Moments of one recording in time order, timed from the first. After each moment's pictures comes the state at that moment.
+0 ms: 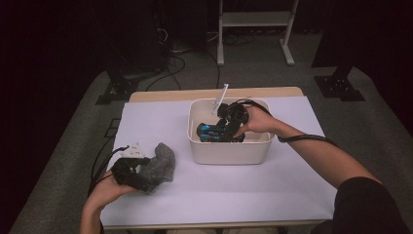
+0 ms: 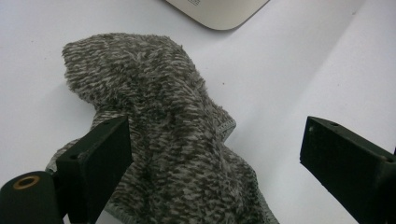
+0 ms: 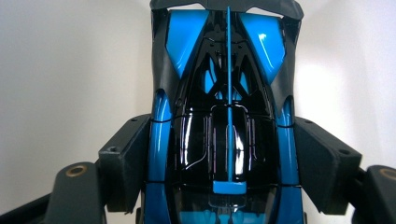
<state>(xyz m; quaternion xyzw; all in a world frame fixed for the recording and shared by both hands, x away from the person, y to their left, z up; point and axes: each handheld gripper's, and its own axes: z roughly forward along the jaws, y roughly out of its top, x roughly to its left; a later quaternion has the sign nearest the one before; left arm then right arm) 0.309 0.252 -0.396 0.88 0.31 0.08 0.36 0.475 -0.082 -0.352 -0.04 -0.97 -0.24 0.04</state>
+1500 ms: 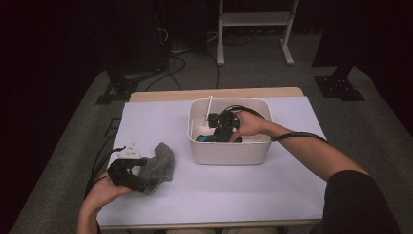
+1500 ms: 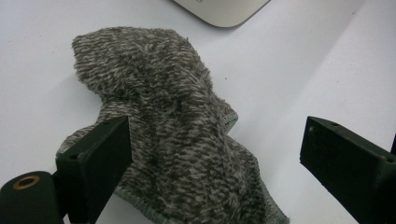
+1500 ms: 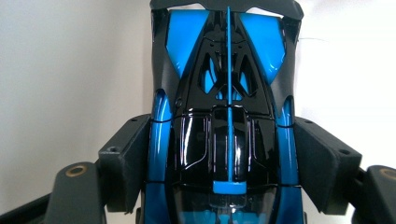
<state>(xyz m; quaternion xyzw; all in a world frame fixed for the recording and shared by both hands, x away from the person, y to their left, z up) 0.306 0.260 -0.394 0.88 0.31 0.08 0.36 0.478 -0.051 -0.383 -0.02 -0.99 -0.14 0.06</state>
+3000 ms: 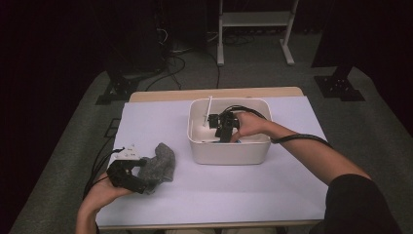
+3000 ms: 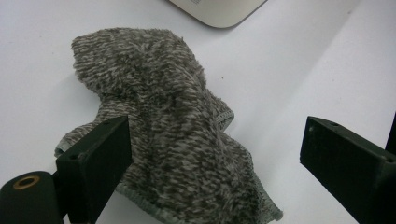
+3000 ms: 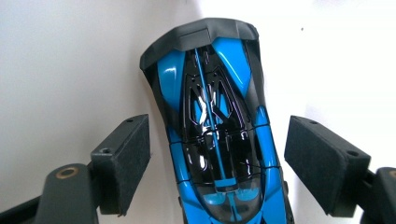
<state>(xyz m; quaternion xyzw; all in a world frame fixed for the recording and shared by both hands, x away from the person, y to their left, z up) 0.302 0.260 -0.392 0.88 0.31 0.08 0.36 0.476 -0.052 -0.381 -0.03 -0.99 -0.13 0.07</state>
